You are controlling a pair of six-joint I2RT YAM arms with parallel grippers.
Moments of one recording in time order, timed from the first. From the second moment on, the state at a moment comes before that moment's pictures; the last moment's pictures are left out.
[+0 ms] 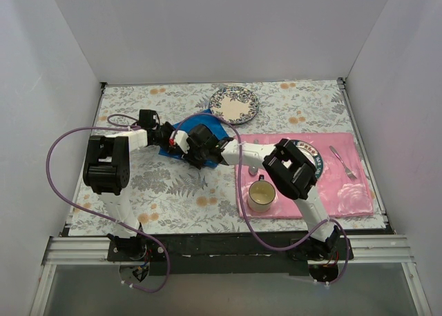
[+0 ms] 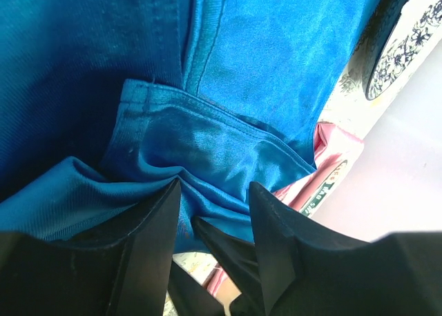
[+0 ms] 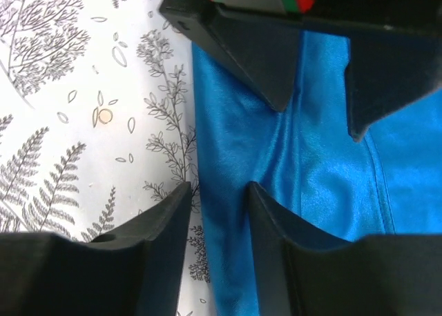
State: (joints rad) left arm -0.07 1.90 1.08 -0.15 0.52 -0.95; right arm 0.94 2.19 1.56 -0.14 -0.14 -0.34
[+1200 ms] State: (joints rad) left arm 0.02 1.28 0.71 -0.63 0.23 -1.14; right arm 0.86 2.32 1.58 -0.03 -0.81 0.42
